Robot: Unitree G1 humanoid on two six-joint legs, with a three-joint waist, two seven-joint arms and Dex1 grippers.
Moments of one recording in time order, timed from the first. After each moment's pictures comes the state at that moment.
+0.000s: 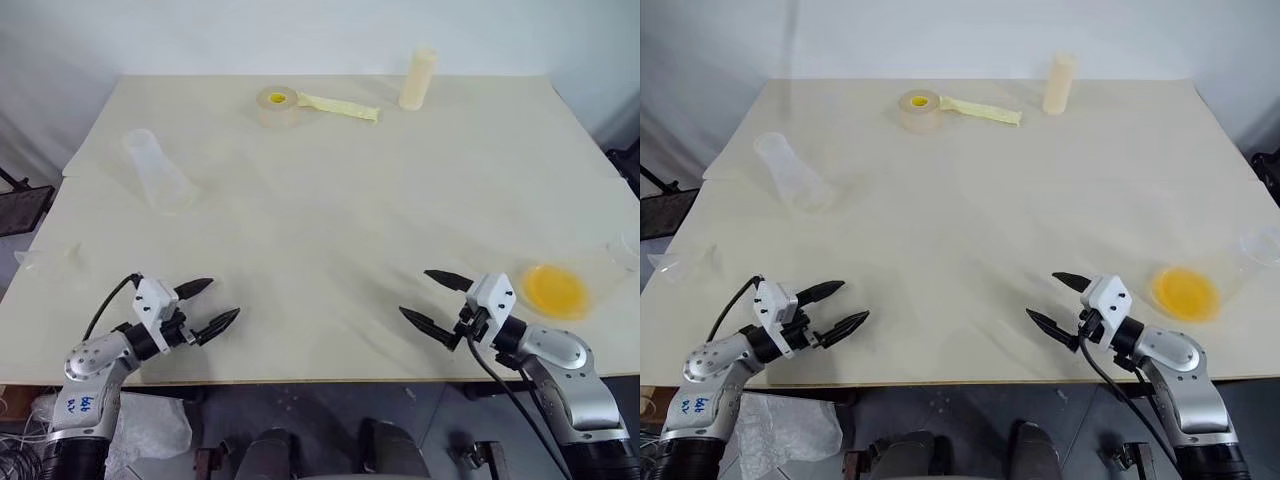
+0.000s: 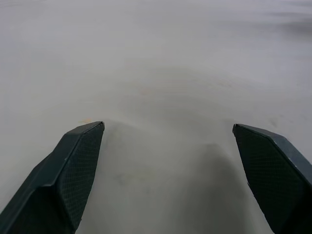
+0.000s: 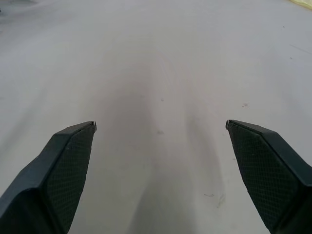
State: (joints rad) left arm -0.02 0.56 0.23 0.08 -0.39 0.01 -0.88; right arm -0.03 -0.58 -0.09 -0.12 0.35 0.03 0.86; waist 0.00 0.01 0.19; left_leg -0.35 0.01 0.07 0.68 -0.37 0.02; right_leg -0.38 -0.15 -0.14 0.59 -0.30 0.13
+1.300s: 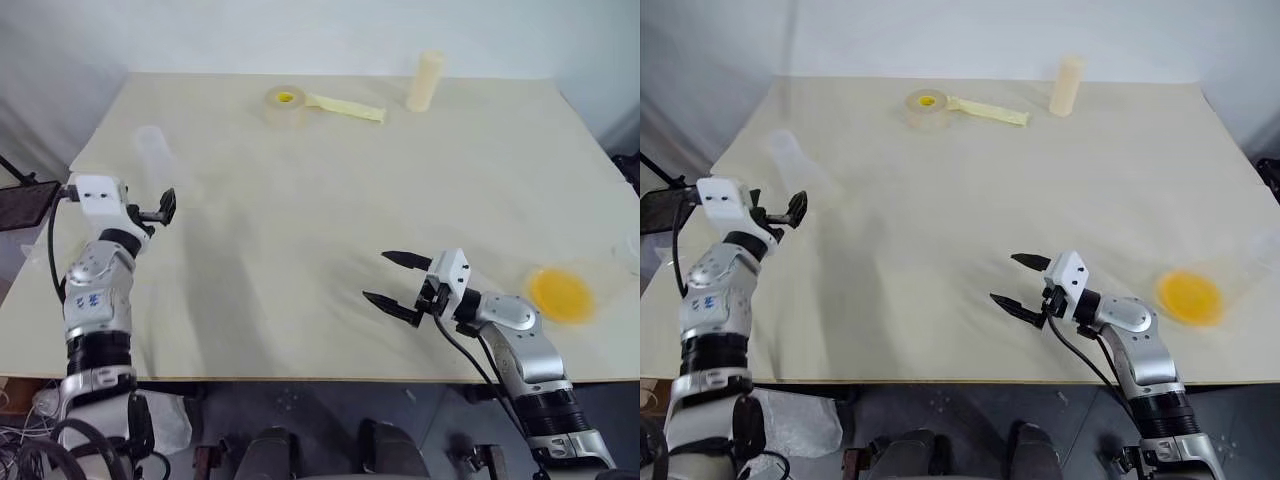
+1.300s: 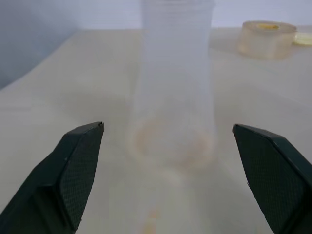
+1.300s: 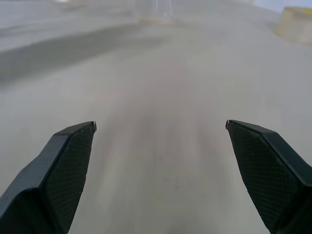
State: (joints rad) left arm -0.65 0.52 0.35 0.52 -0.23 0.13 -0.21; right arm -0.29 -0.48 0.03 0.01 0.33 0.00 0.96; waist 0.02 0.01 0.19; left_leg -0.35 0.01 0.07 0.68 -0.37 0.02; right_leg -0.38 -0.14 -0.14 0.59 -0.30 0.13
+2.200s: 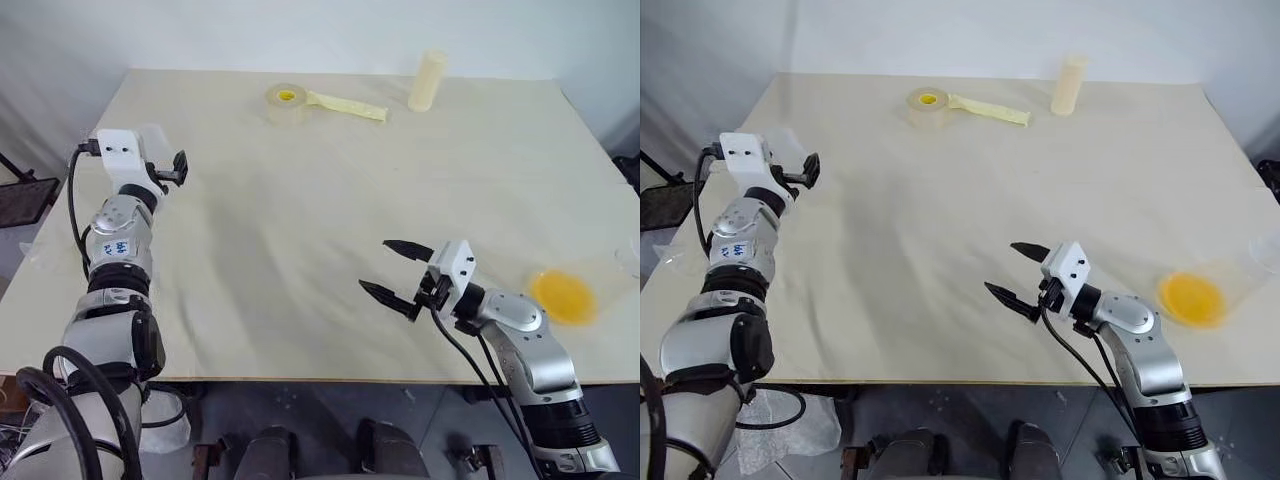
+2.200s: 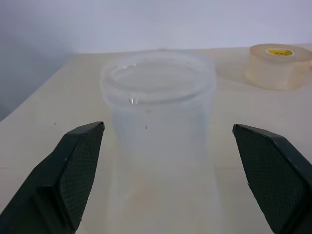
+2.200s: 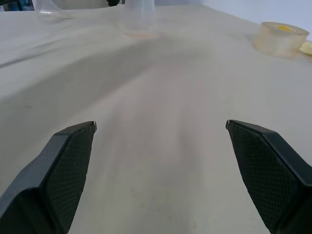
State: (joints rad) left arm -1.06 0.55 0.29 1.16 -0.11 -0.18 -0.18; right arm -0.25 -0.48 0.02 -0.17 0.34 0.14 0.84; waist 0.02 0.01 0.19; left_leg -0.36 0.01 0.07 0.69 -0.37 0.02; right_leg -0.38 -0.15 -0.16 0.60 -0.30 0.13
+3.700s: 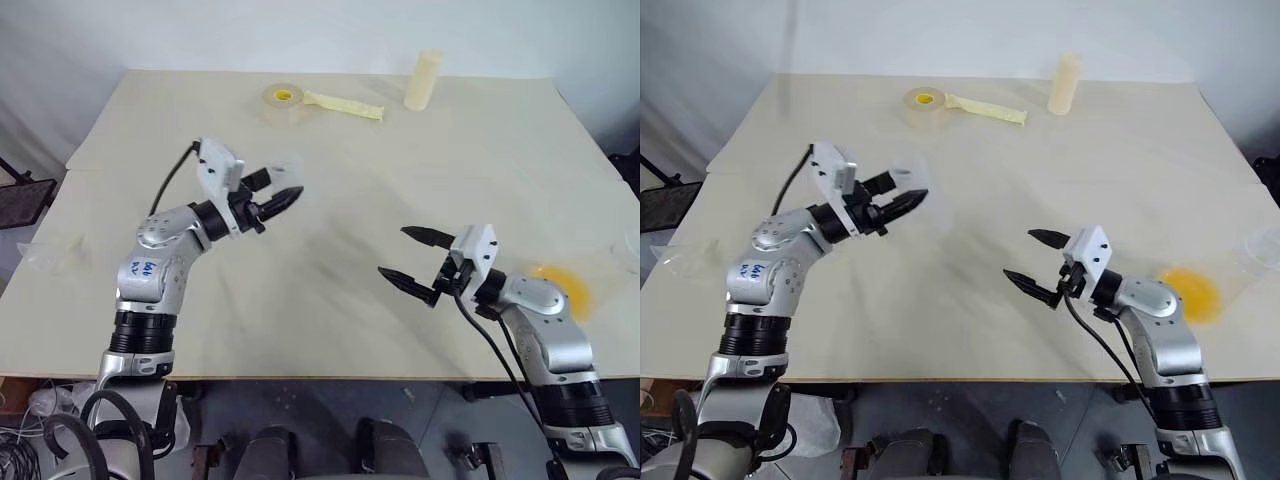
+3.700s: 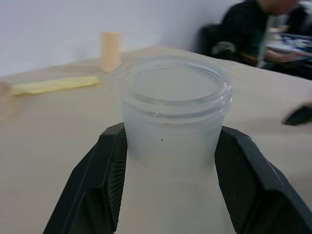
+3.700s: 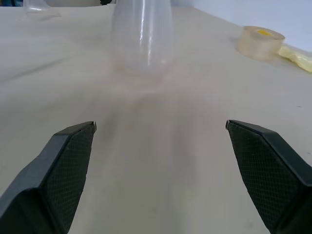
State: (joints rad) left arm -0.70 0.43 0.04 0.10 -0.41 0.40 -0.73; right arm -0.30 -0.56 -0.05 -0.06 0.39 0.09 0.94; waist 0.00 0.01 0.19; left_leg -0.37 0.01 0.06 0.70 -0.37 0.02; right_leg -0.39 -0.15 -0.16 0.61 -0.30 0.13
